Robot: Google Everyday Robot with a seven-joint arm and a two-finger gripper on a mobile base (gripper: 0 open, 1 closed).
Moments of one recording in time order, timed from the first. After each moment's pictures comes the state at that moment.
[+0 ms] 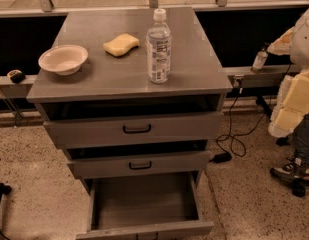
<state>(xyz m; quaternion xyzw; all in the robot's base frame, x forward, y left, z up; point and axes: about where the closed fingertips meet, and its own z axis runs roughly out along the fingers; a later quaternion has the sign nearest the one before) 0.438 -0.216 0.978 -0.60 0.78 -0.04 0.16</state>
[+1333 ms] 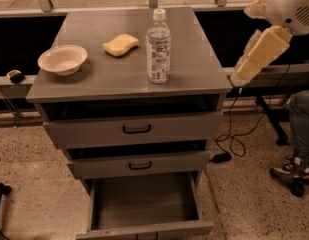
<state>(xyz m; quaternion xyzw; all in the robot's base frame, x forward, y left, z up) 0.523 -0.178 1.014 -0.58 0.76 0.02 0.30</state>
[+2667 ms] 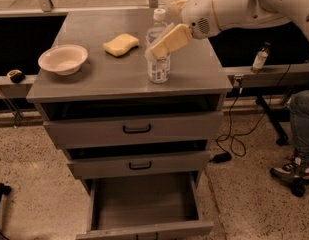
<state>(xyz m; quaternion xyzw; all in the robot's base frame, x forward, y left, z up) 0.640 -0.011 0.992 -0.55 0.64 0.25 0.48</state>
